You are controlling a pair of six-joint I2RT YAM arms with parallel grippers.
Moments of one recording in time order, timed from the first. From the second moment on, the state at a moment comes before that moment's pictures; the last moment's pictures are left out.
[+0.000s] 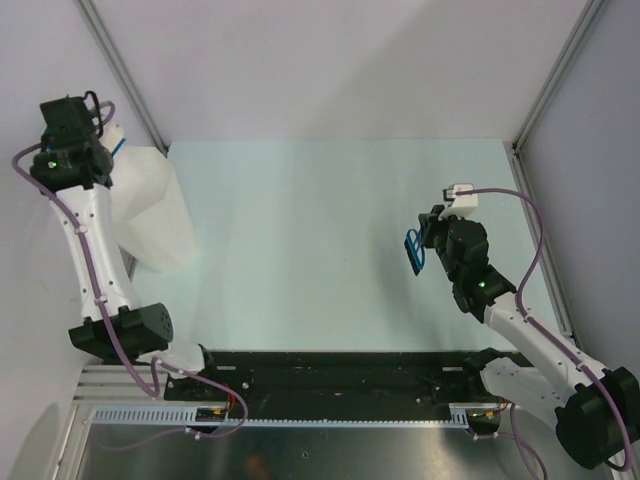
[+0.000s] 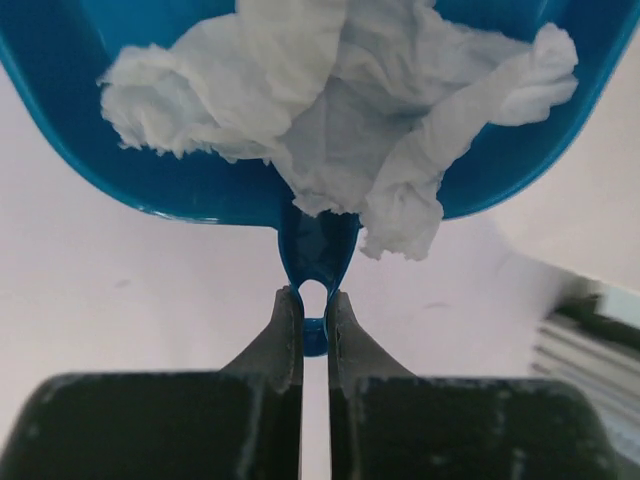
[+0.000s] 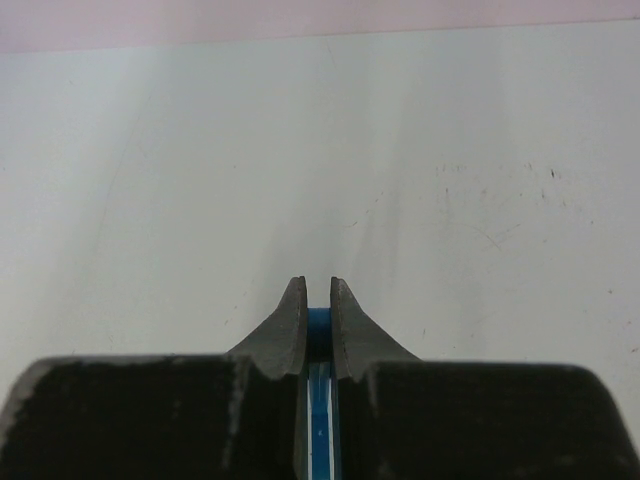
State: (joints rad) left arm 0.35 1.54 2.08 -1.24 -0.50 0.84; right arm 0.46 0.94 0.62 0.15 0.30 0.20
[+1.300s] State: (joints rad) left arm -0.41 1.32 1.77 -0.54 -0.69 1.04; right arm 0.46 0.81 0.62 0.14 0.27 0.18
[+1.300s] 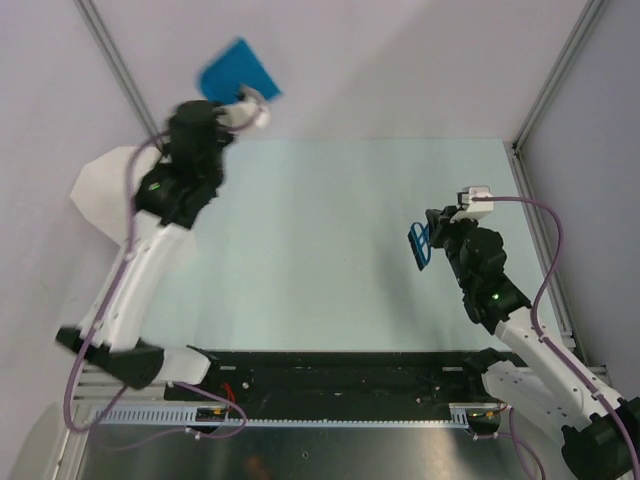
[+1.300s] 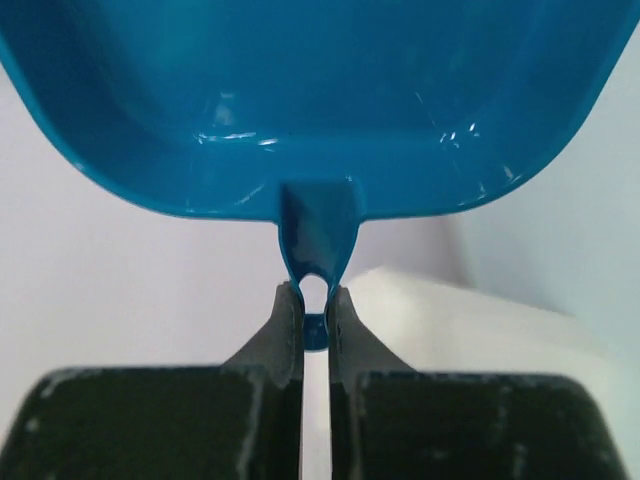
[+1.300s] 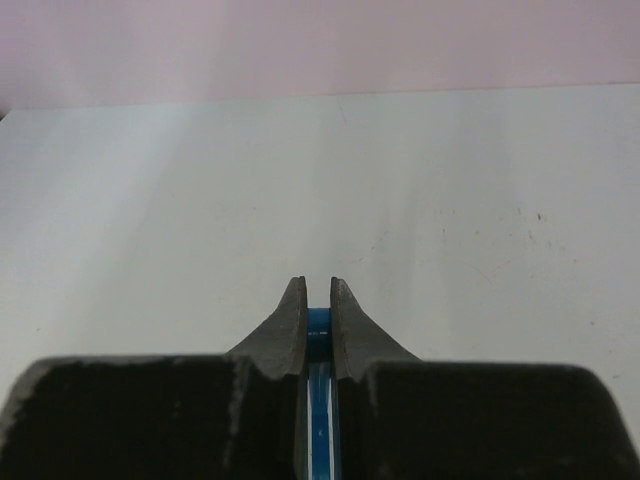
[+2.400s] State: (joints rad) left arm -0.66 1.95 1.35 -0.77 0.03 0.46; right arm 0.48 0.81 0.62 0.02 0.39 0.12
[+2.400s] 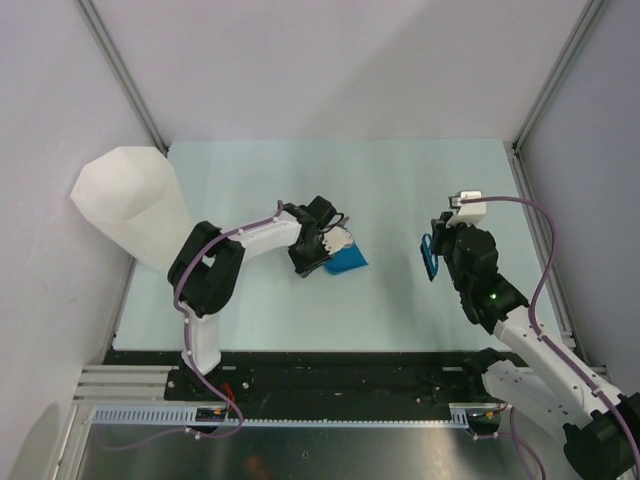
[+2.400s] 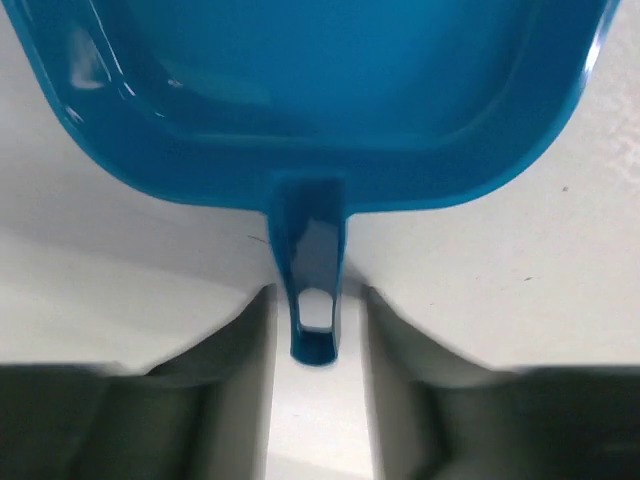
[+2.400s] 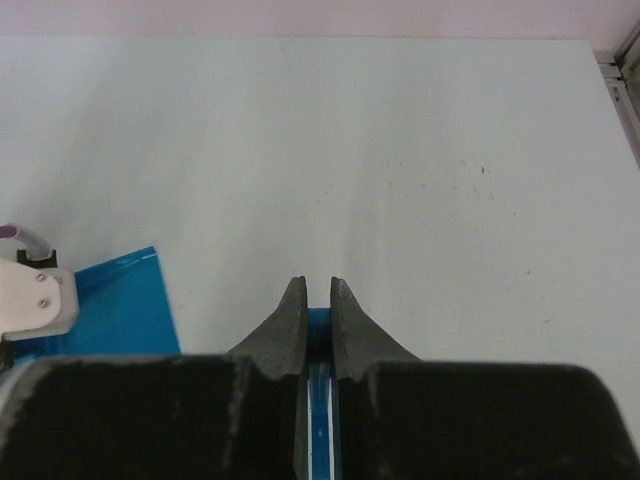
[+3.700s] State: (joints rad) left arm -0.23 1.51 1.05 -0.45 0.20 0.31; right arm 1.14 1.78 0.80 0.75 0.35 -0.76
